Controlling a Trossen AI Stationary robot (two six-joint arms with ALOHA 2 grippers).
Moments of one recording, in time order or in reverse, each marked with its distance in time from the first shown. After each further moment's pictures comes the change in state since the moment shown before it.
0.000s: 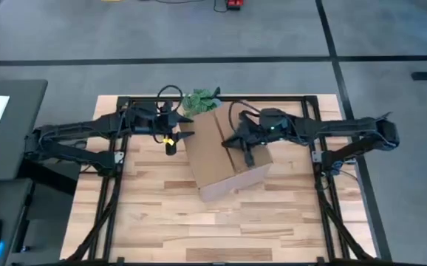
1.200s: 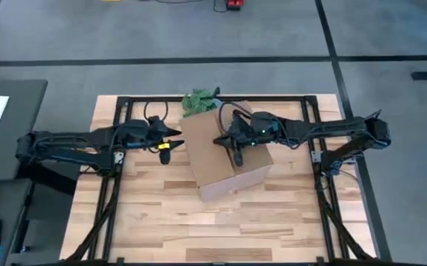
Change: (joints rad) left arm -0.118 -0.190 -0.317 0.176 -0.194 -0.436; right arm 0.053 0.097 0.003 0.028 0.101 0.123
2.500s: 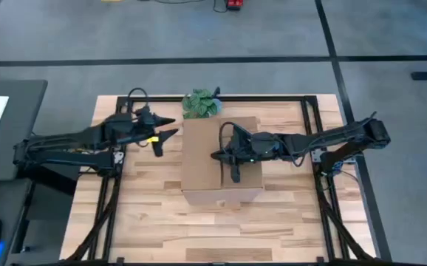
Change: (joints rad) left arm 0.020 -0.188 0.037 -0.039 -0.006 0.101; right arm 0.173 0.023 -0.003 0.072 0.202 0.126
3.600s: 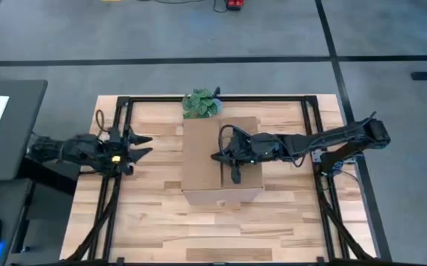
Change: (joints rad) left arm -0.355 -0.676 -0.336 -0.107 -0.229 -0.071; right arm 0.009 0.000 0.000 -0.004 0.003 -0.059
